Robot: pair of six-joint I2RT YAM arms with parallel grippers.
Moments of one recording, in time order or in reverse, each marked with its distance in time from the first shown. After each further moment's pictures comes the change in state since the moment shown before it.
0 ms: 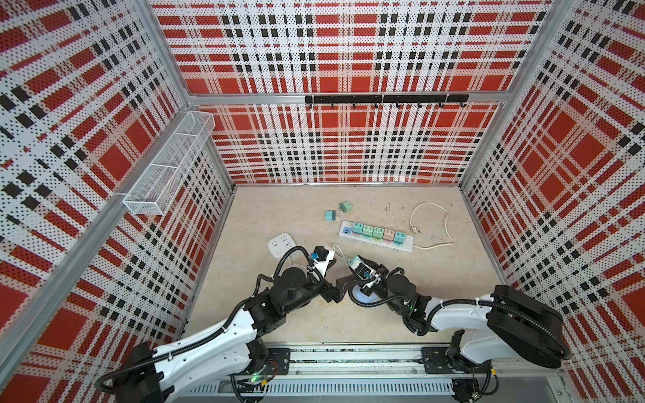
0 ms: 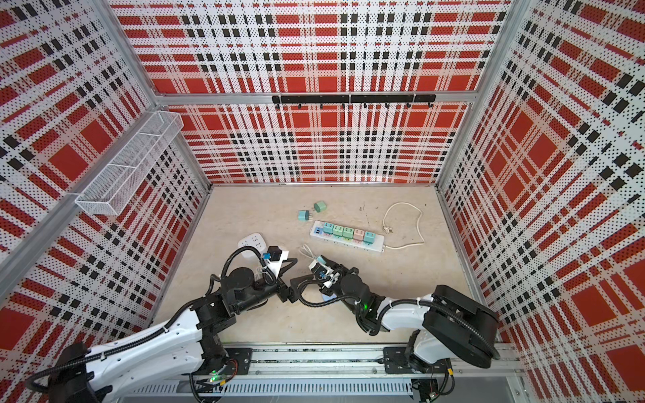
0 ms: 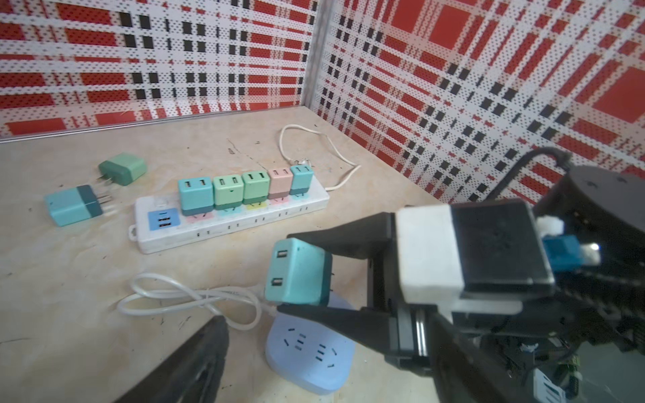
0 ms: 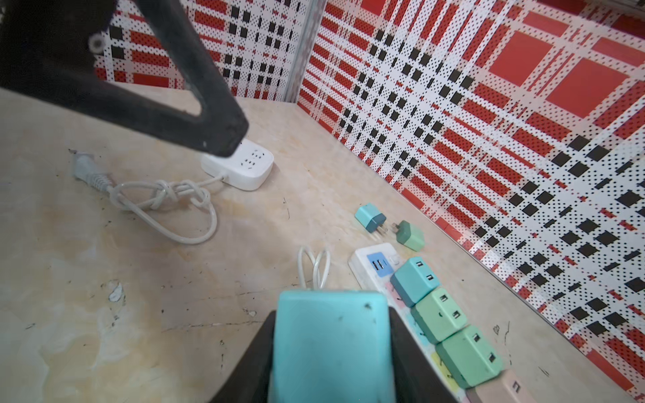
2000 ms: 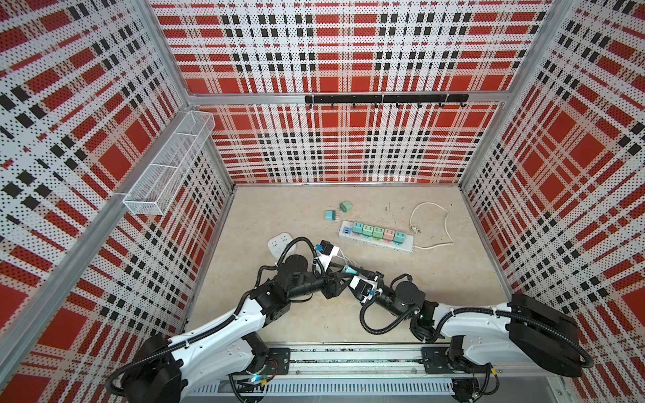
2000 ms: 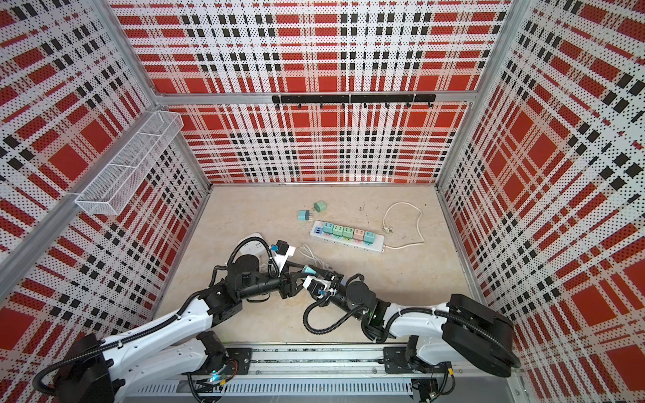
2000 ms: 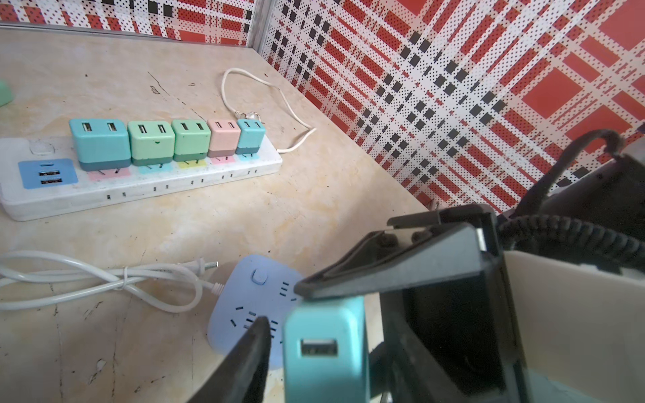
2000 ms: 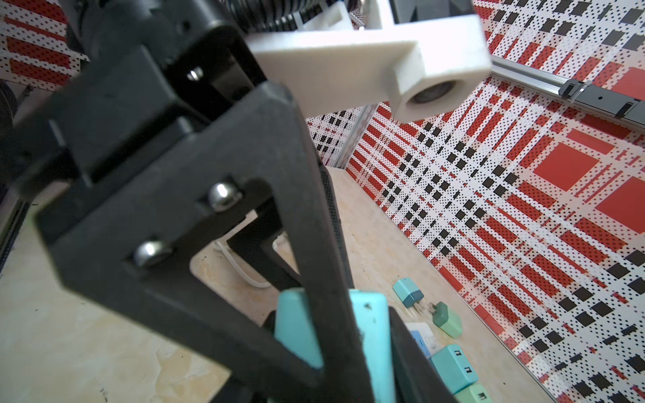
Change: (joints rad) left arm 0.163 0.126 0.028 0.016 0.395 -0.111; right arm 0.087 -0.116 -0.014 -0.012 -0.160 -0.105
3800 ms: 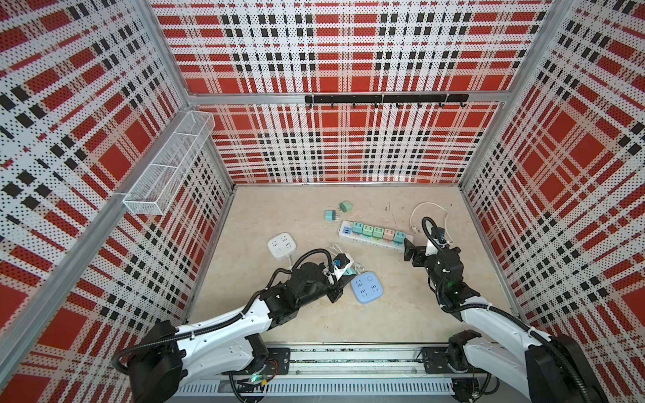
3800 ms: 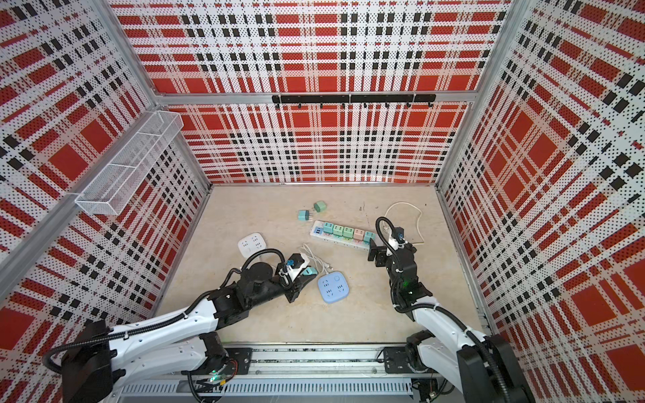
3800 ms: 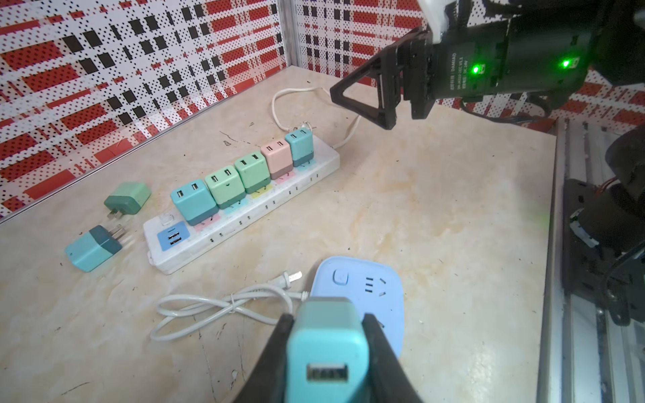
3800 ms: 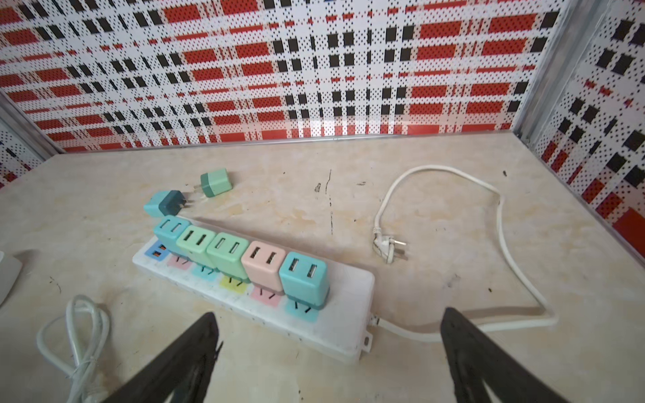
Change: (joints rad) left arm -0.184 0.076 0.036 -0.050 -0.399 0.443; right arm -0.775 -0.237 -0.042 -0.456 0.089 0.650
